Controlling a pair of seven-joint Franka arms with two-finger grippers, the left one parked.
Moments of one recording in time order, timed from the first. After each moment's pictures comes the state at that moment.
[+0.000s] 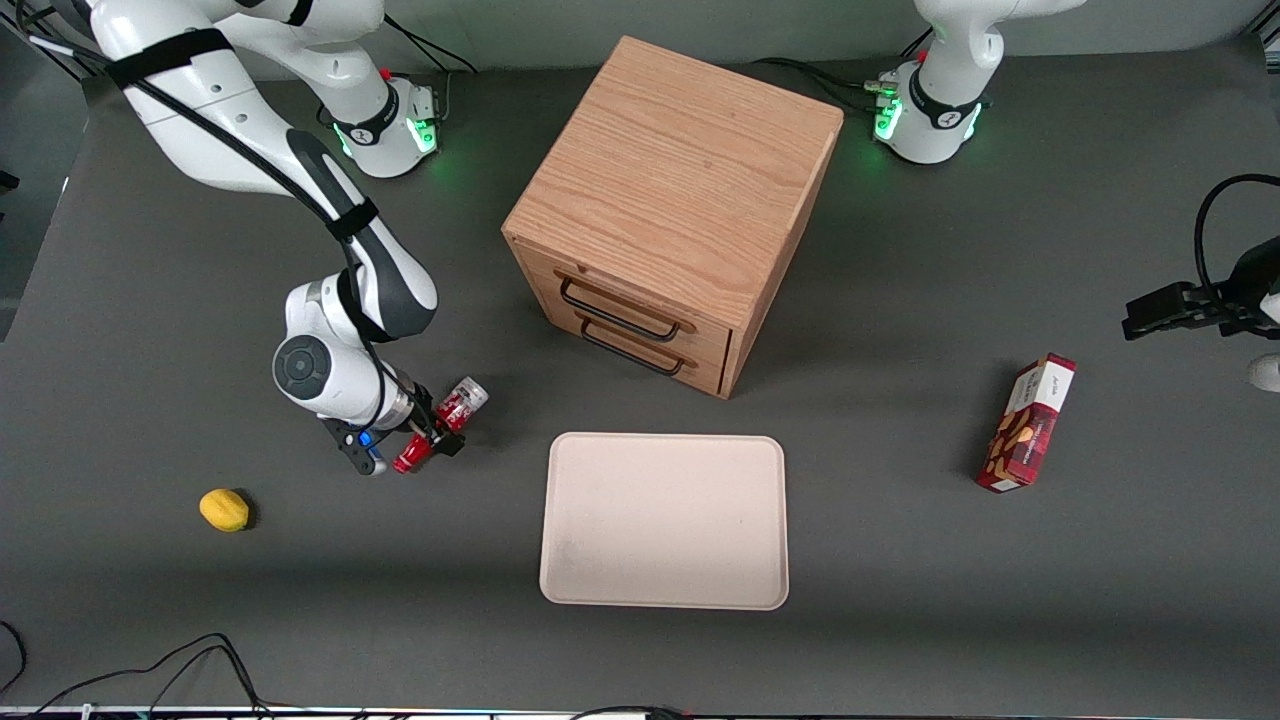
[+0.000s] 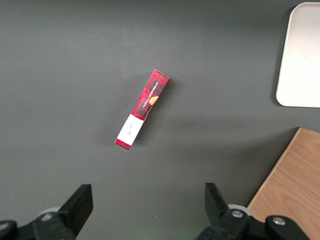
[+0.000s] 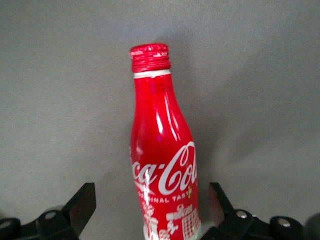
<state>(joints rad) 0.08 0.54 0.19 -1.96 0.01 2.45 1.08</state>
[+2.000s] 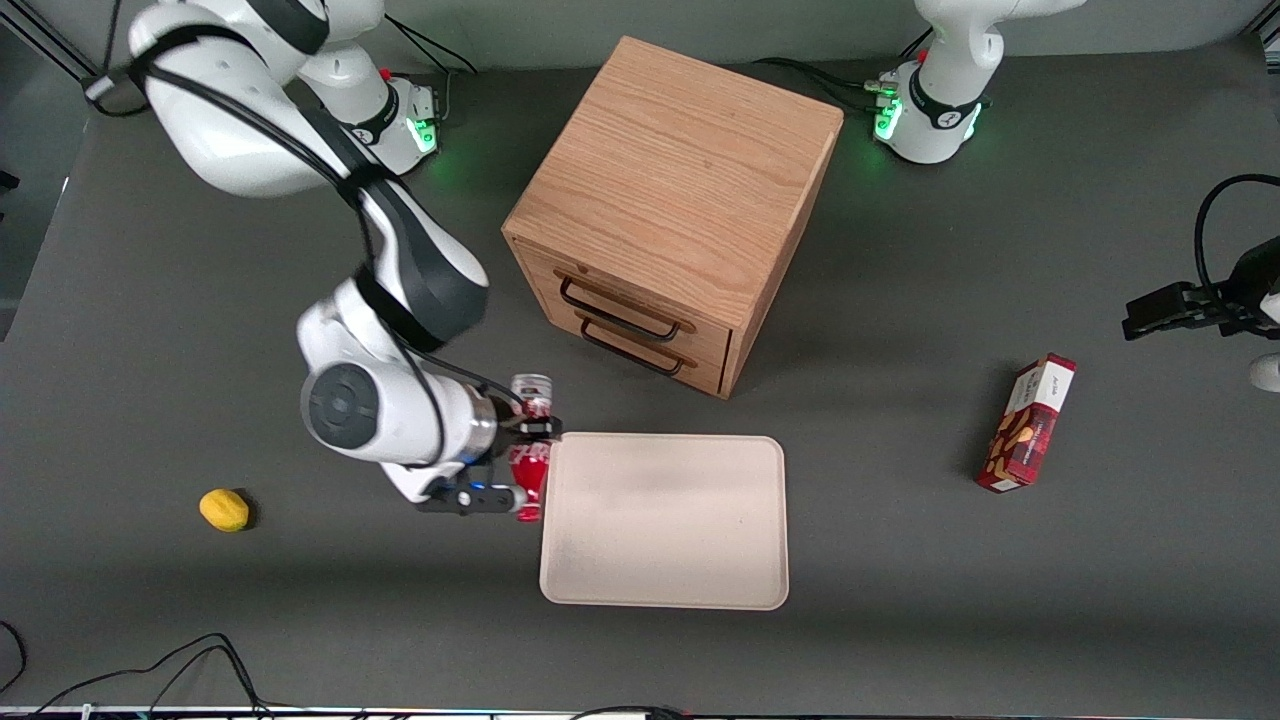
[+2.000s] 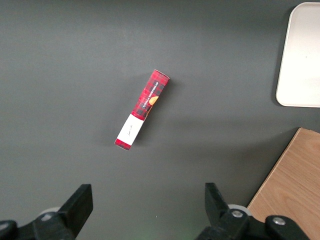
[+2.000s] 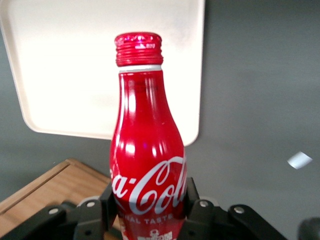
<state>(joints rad) 0.16 0.84 0.45 -1.10 -0.07 1.85 0.53</state>
